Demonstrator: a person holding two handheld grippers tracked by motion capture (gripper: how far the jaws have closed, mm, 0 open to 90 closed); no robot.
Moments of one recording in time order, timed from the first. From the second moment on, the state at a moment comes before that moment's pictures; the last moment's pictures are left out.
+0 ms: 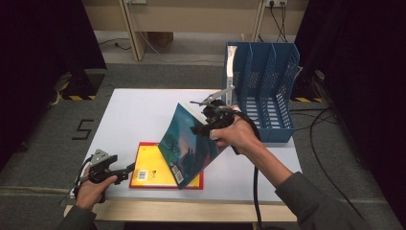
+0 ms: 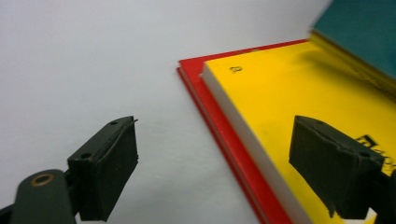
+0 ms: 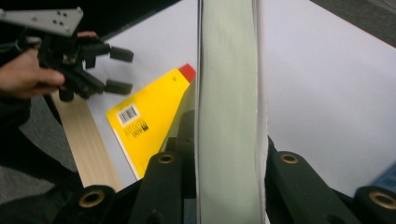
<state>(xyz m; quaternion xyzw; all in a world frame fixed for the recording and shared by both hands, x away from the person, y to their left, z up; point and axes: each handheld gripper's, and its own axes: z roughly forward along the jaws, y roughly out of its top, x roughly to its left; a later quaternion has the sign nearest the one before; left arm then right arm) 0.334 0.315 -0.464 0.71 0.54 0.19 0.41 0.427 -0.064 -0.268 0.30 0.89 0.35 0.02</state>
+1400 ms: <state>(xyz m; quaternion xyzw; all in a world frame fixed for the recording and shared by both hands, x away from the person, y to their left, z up) 0.346 0.333 -0.484 0.74 0.55 0.21 0.33 0.402 -0.165 -0.208 0.38 0.87 0.29 0.12</state>
